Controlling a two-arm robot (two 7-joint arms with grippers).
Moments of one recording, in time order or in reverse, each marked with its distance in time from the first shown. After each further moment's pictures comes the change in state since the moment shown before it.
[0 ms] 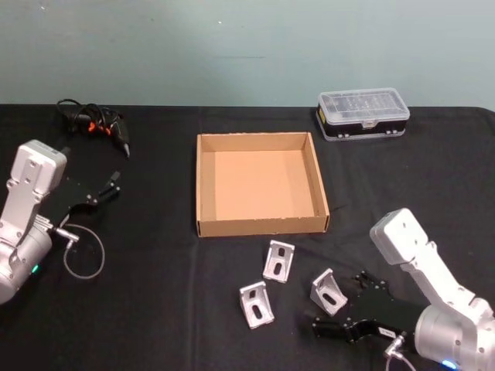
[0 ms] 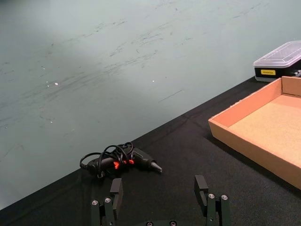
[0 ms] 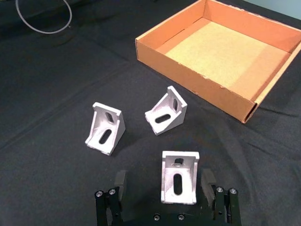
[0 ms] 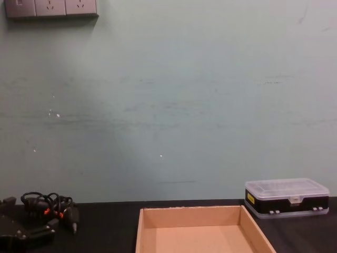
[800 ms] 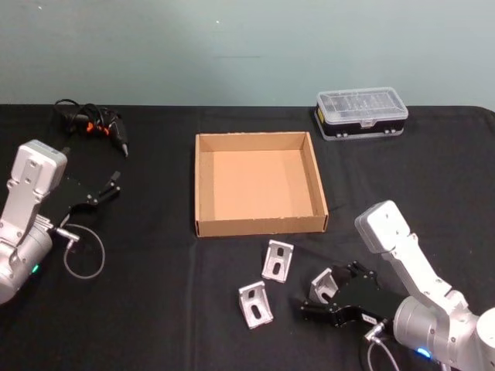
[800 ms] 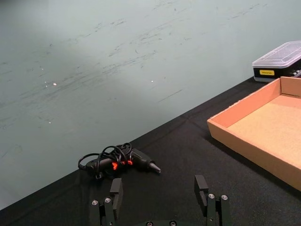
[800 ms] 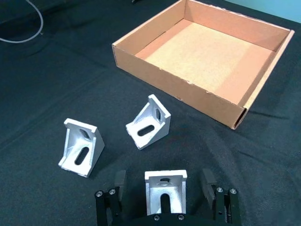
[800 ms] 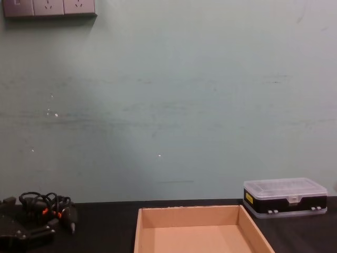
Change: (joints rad) left arm 0.000 0.000 0.000 0.000 0.000 0.000 0.000; right arm 0.037 -0.135 0.002 0.086 -0.081 0.013 -0.030
